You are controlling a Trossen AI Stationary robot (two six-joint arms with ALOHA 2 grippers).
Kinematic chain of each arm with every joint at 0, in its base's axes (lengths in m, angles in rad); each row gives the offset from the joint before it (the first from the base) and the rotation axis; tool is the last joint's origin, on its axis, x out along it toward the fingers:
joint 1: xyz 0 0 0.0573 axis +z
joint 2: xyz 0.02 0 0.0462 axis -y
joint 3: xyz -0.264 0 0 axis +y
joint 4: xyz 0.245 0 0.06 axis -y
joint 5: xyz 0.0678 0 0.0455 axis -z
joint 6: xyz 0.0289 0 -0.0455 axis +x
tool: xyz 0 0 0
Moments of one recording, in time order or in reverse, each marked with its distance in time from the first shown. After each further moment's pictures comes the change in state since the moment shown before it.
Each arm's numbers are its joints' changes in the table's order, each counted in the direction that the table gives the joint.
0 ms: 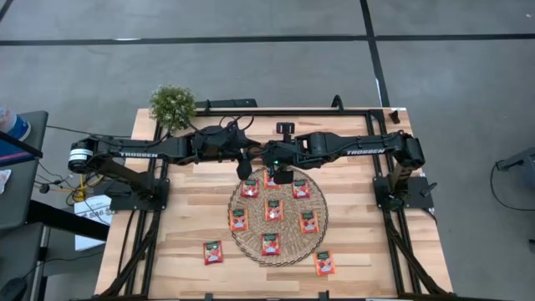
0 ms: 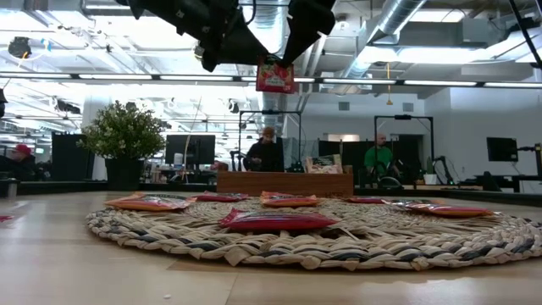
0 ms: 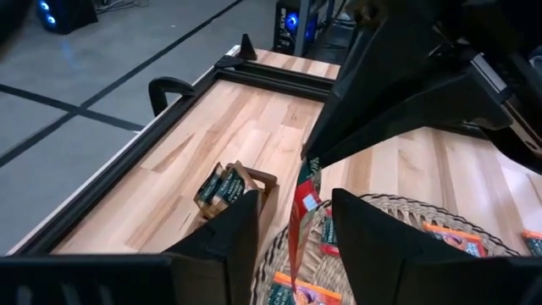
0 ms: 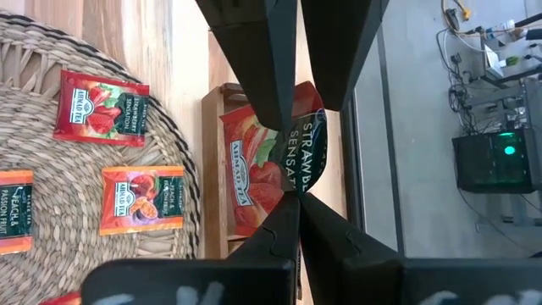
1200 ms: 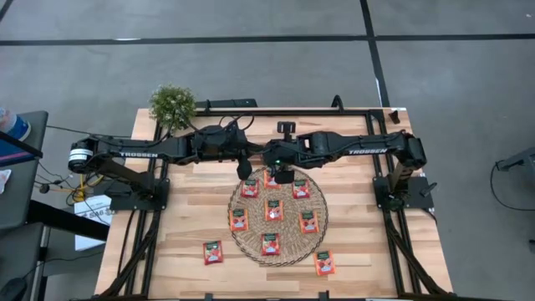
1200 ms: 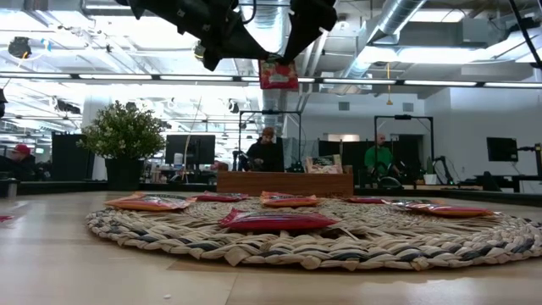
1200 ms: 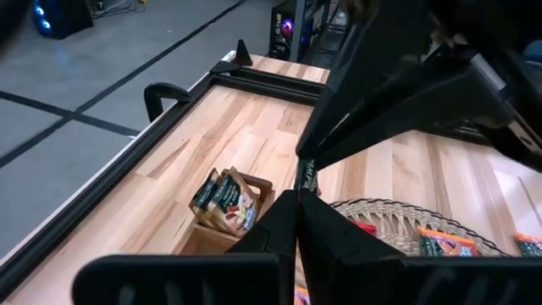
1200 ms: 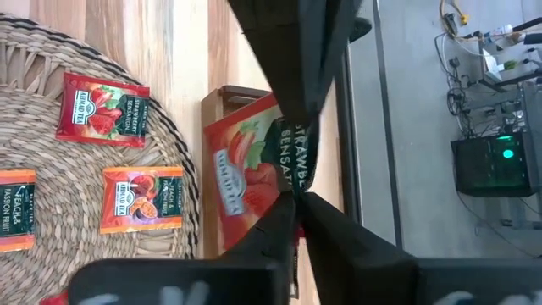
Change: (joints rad) left arm 0.000 0.000 0.000 0.014 0.014 0.001; right arm 0.000 0.013 0.001 -0.002 0.000 -0.008
